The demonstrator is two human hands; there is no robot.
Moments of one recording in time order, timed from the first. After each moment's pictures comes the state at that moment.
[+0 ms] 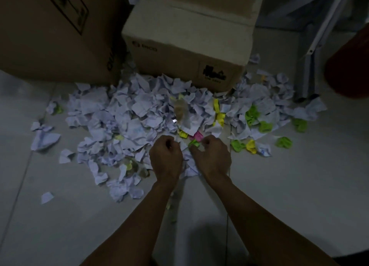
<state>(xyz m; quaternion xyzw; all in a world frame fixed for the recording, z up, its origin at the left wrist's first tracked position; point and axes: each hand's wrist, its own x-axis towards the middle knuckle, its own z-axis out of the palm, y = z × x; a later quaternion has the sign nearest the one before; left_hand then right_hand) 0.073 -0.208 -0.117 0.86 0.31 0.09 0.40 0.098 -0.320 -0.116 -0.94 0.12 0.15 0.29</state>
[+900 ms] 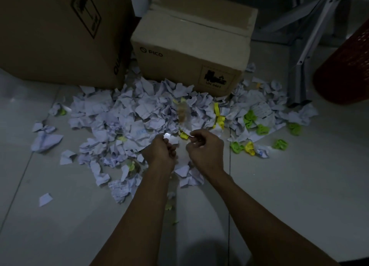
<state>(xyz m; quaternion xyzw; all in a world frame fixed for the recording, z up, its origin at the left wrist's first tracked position) 0.099 -0.191 -0.096 0.37 0.60 -0.01 0.71 0.093 -0.304 -0.091 -0.86 0.05 0.08 0.50</state>
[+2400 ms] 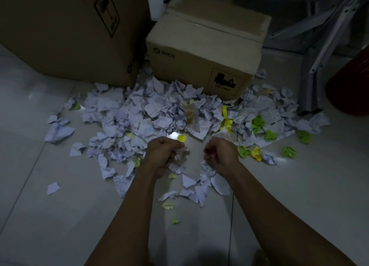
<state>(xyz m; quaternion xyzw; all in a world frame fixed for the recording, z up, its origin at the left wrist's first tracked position) 0.071 -0.164 -0.100 0.58 0.40 -0.10 0.70 0.119 -0.325 -0.103 -0.56 0.39 0.26 0.69</state>
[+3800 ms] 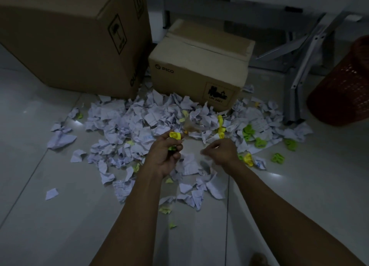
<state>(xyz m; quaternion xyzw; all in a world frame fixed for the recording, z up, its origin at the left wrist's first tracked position) 0.075 -0.176 -0.066 0.36 0.35 -0.08 0.86 0.126 -0.348 -0.091 -0.88 0.09 0.23 0.42</state>
